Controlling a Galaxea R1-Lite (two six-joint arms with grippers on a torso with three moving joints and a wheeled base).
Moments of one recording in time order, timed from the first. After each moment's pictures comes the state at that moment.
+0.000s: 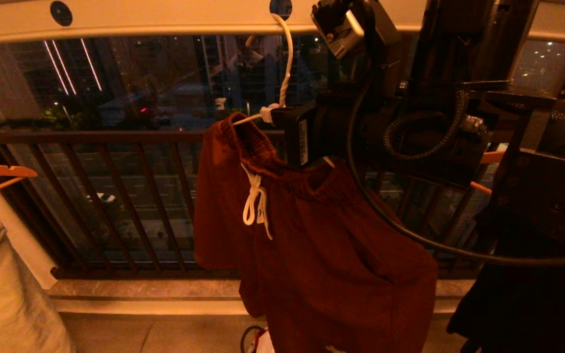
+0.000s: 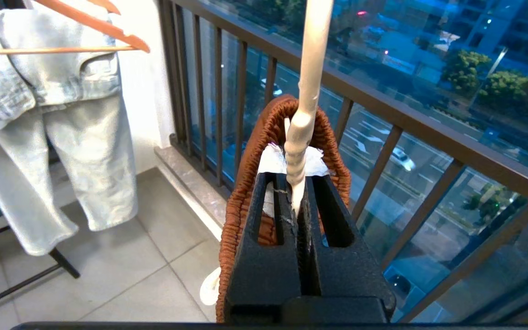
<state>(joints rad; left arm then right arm) -0.01 0.00 0.00 -0.04 -0.03 0.04 0.82 1.76 -1.46 -0.34 0.00 -0.14</state>
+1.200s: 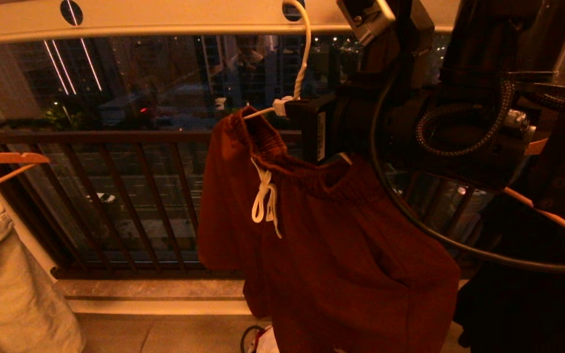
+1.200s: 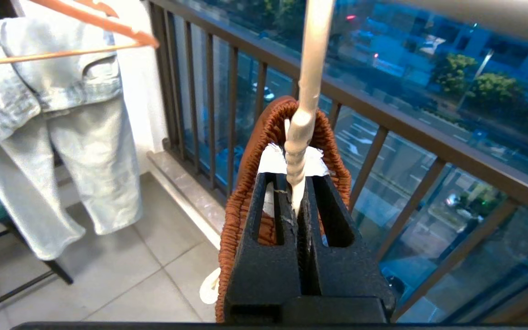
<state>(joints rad) -0.01 0.00 0.00 -0.04 -0.03 0.04 0.82 1.70 -1.42 -0.34 -0.03 -0.14</state>
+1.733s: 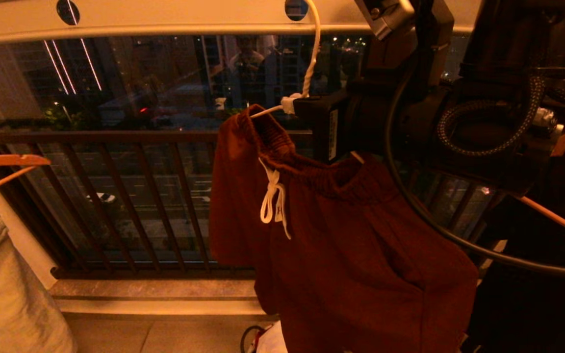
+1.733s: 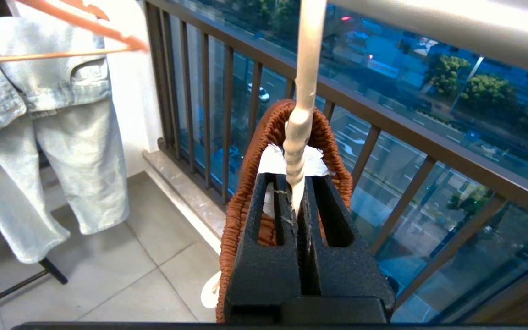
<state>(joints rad) -0.01 0.00 0.00 -0.04 -0.03 0.04 0.82 1.66 -1.39 -0.34 -0.04 -0.15</state>
